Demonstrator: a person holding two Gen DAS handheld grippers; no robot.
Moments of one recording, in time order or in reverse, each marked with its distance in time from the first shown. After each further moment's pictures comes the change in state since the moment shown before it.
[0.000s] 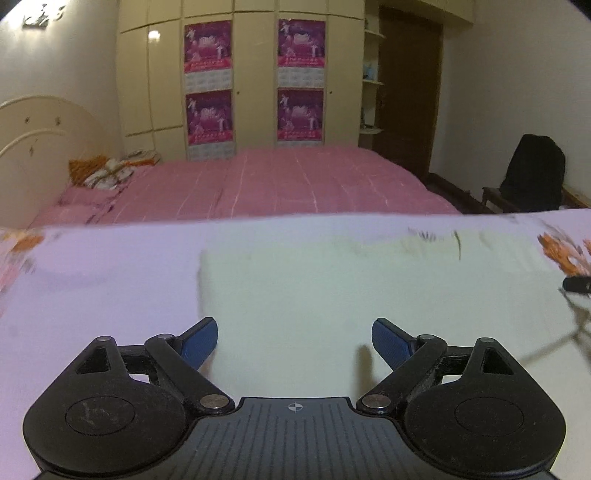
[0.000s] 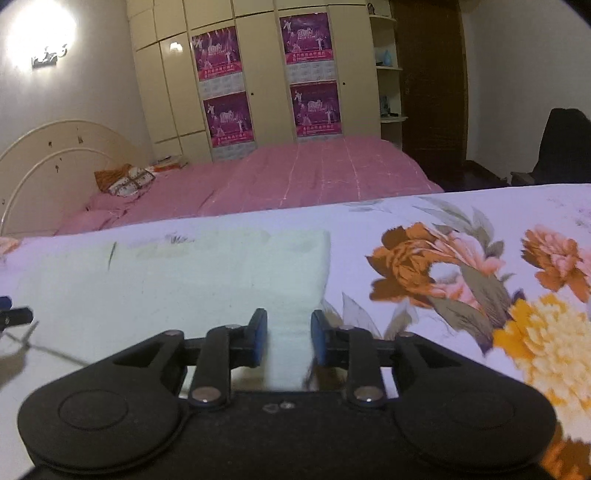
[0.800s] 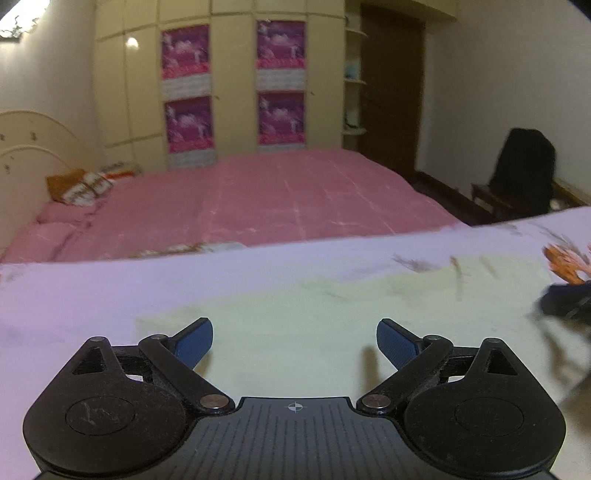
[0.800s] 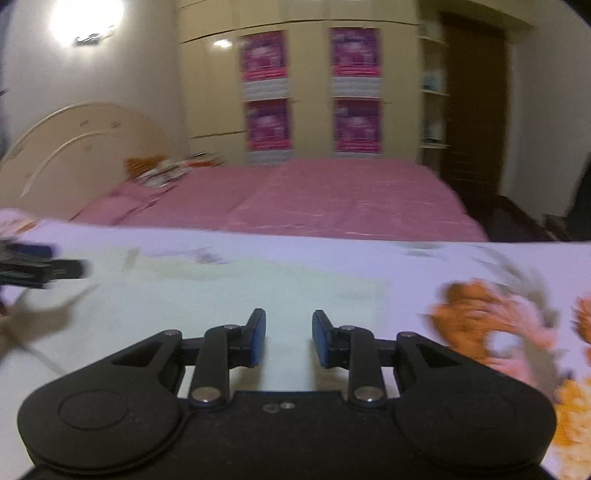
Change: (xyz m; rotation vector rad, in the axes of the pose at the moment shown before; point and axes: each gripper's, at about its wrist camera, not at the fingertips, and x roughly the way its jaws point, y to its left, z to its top) left arm 0.051 -0.035 0.026 0.036 0.010 -0.044; right arm 0.034 0.040 0.018 -0.169 -0.022 0.104
